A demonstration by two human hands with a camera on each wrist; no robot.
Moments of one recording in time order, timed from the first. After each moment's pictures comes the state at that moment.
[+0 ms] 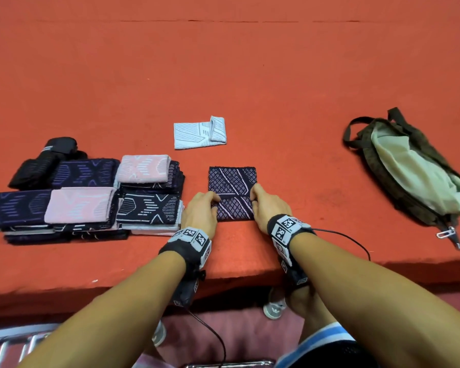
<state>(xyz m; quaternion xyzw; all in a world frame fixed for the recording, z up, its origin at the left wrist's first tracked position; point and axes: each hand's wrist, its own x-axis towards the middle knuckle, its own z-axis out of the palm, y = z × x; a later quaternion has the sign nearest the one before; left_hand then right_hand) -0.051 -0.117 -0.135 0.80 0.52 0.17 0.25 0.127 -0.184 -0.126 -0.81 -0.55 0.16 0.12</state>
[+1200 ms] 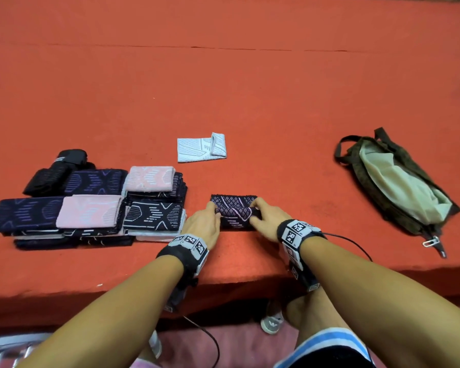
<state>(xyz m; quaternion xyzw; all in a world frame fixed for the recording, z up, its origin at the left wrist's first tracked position) -0.061 -0.125 -0.121 0.86 0.46 0.09 0.20 0.137 -0.195 -0.107 -0.77 -0.58 0.25 0.09</state>
